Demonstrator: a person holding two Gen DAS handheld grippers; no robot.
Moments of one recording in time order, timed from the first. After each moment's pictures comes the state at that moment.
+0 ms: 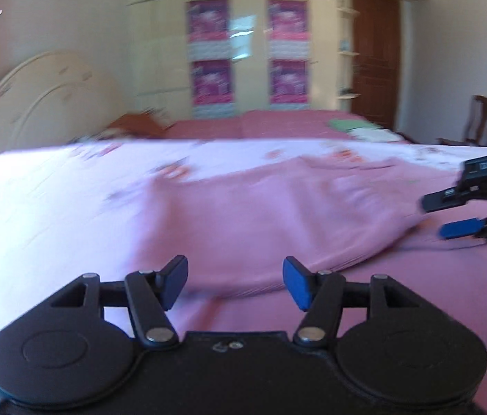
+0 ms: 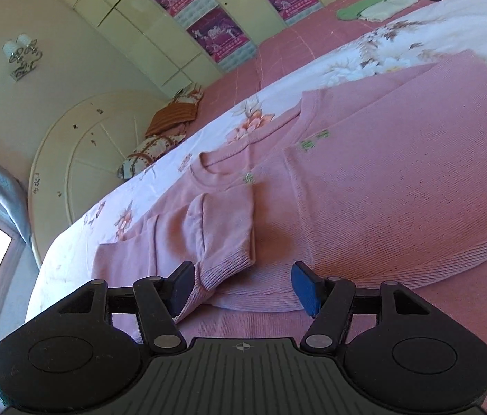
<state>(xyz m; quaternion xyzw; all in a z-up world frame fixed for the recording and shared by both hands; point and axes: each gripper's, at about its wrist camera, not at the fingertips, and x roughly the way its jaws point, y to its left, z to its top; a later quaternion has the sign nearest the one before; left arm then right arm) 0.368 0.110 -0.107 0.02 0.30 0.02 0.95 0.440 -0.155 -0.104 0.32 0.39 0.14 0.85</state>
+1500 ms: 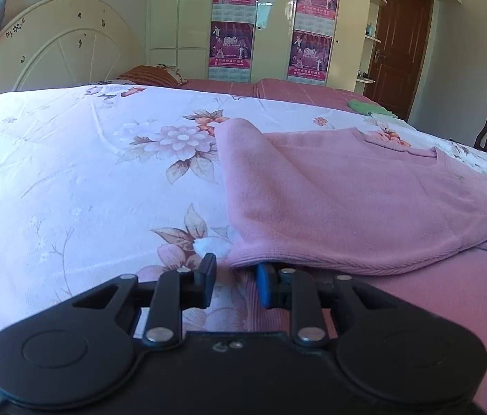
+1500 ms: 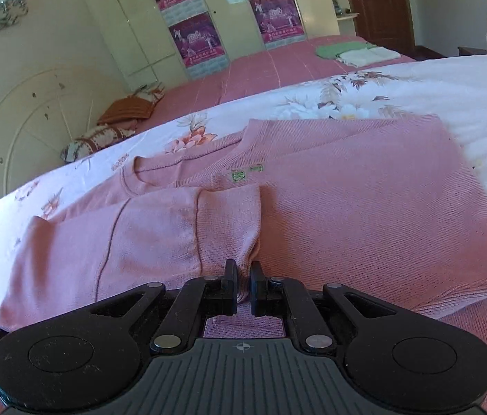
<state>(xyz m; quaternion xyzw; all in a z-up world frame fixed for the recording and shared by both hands) 0.409 0.156 -0.134 -0.03 0.34 0.01 0.94 0.449 -0.175 -0.108 0.18 0.39 0.06 0.90</state>
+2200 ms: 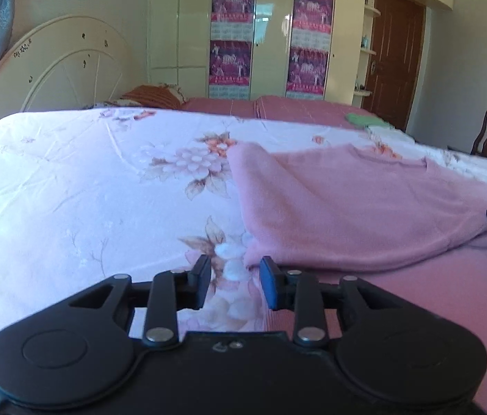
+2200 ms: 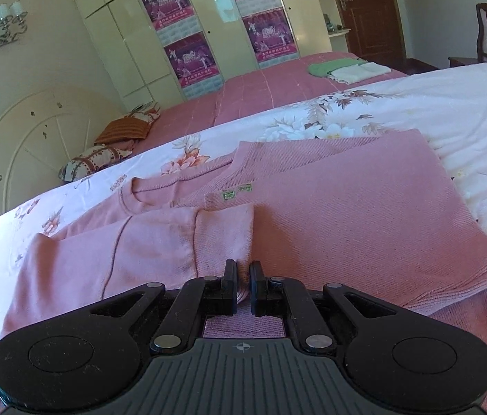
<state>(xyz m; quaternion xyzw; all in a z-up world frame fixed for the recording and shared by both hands) 0.378 0.167 -0.106 -0.03 0.30 0.00 0.95 0.441 -0.185 -0.101 0.18 0.36 0.05 0.91</state>
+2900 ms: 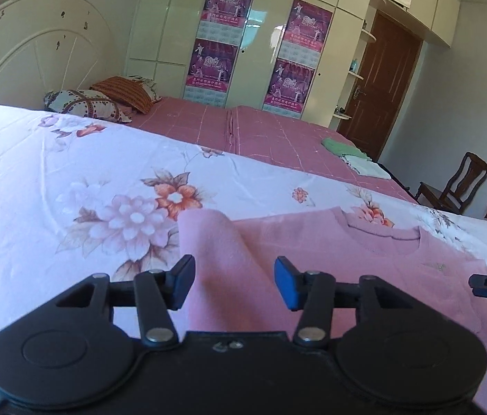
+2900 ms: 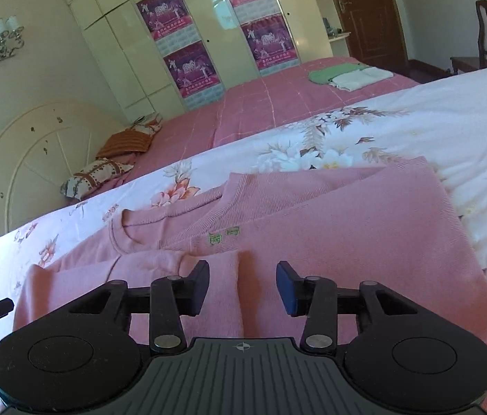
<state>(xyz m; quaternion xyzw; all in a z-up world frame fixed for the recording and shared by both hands) 0.506 0.162 -0.101 -0.10 0.30 -0.05 0.95 0.484 -0.211 -0.099 0.21 0.35 0.06 0.91</state>
